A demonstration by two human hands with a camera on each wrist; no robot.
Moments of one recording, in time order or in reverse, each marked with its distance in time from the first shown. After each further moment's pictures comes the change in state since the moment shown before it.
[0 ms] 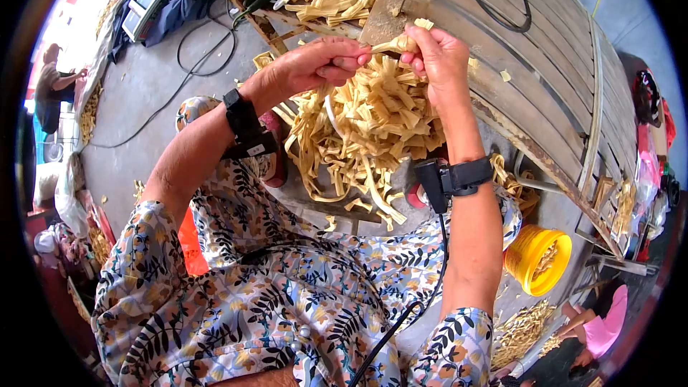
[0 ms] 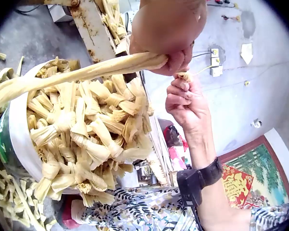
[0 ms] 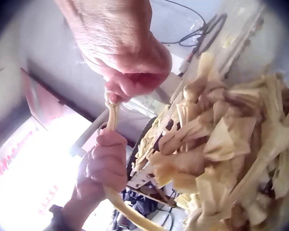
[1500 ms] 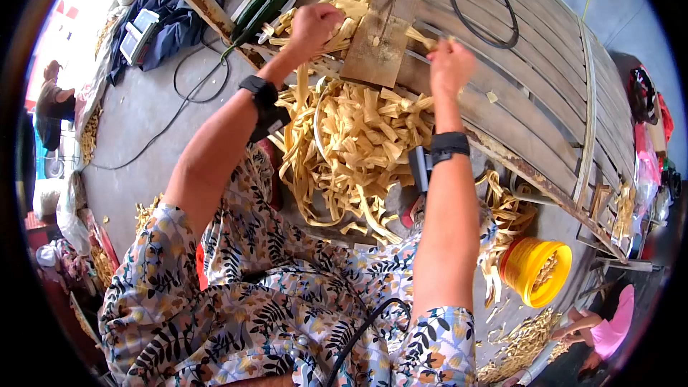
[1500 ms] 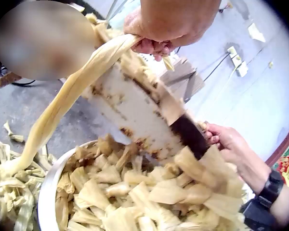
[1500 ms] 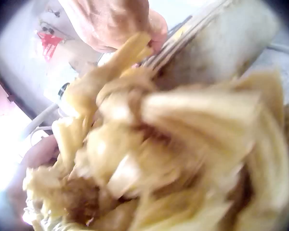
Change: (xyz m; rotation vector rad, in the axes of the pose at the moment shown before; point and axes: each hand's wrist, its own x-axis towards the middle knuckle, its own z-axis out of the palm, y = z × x) left_hand 0.082 0.040 -0.073 1.170 0.876 0.642; right_hand 0.082 0.031 -0.048 -0.596 0.551 -0.372
